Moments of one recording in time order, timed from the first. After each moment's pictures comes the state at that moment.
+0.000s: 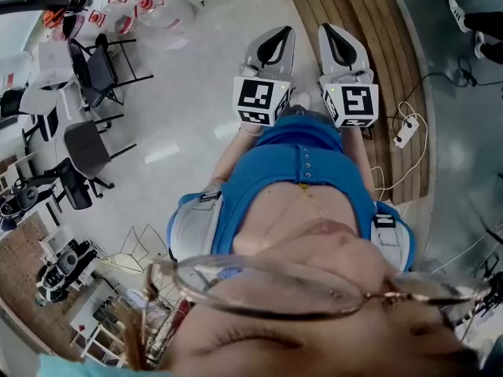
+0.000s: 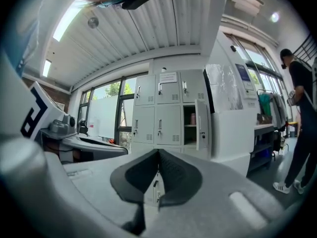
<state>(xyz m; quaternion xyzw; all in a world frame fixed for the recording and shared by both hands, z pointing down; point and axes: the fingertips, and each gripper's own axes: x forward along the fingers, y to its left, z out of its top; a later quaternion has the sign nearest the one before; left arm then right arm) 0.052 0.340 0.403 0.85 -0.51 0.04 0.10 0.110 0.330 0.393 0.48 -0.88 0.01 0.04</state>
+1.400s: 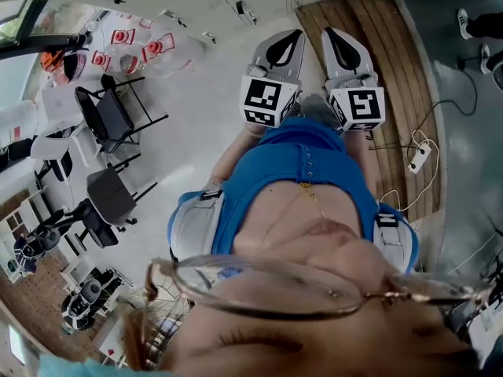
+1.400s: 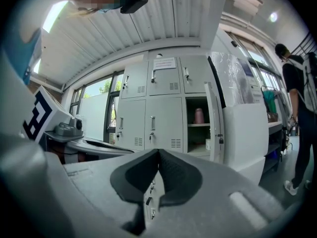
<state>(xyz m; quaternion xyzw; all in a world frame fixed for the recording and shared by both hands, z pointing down) -0.049 0.102 0.411 0.89 -0.45 0.04 0.10 -0.007 0.100 0.397 0.50 -0.87 0.02 0.03</state>
